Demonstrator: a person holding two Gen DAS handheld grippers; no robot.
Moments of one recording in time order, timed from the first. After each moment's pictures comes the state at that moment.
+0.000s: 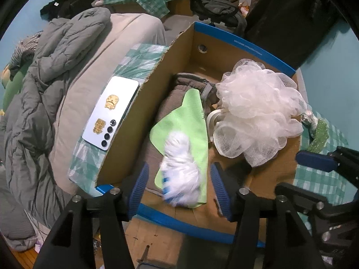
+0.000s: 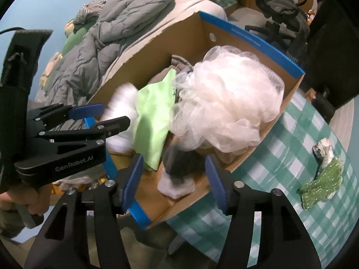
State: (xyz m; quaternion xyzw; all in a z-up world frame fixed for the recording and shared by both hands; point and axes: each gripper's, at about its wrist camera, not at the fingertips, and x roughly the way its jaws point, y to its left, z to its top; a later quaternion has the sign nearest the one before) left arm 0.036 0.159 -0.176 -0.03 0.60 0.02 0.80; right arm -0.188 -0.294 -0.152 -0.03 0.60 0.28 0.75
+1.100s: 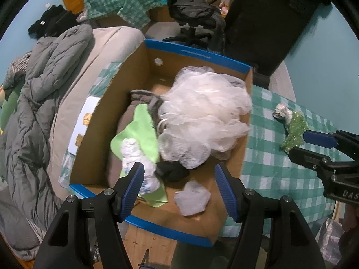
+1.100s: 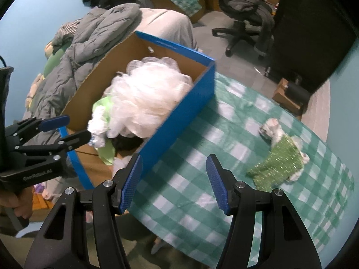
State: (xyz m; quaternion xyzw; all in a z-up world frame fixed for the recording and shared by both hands) left arm 0.034 0.078 -0.144 0.01 0.59 -0.02 0.81; right arm -0.180 -0.408 -0.134 -0.01 0.59 0.21 0.78
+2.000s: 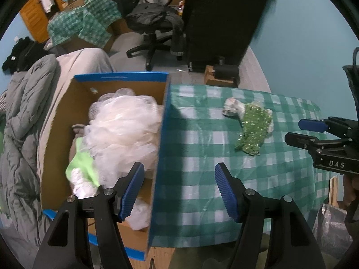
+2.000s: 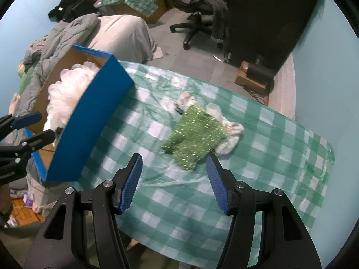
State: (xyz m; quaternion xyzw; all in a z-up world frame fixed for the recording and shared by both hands) left arm 0.047 -0.040 -0.135 0.06 0.58 -0.10 0.81; right arm -0.183 -0.549 -0.144 0.01 0.60 0.12 0.79
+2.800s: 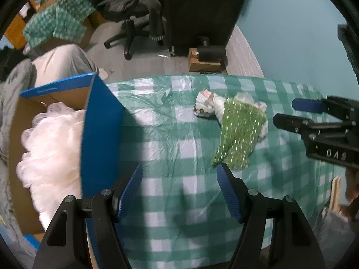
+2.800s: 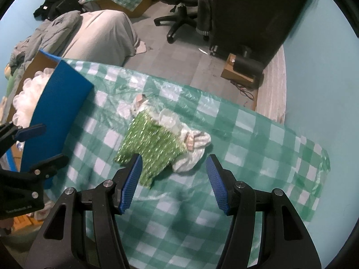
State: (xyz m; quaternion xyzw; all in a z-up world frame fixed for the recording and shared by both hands) left arm 0.097 -0.116 -0.199 0.08 0.62 -0.14 0.77; right arm -0.133 -0.599 -0.188 0.00 0.62 0.09 0.78
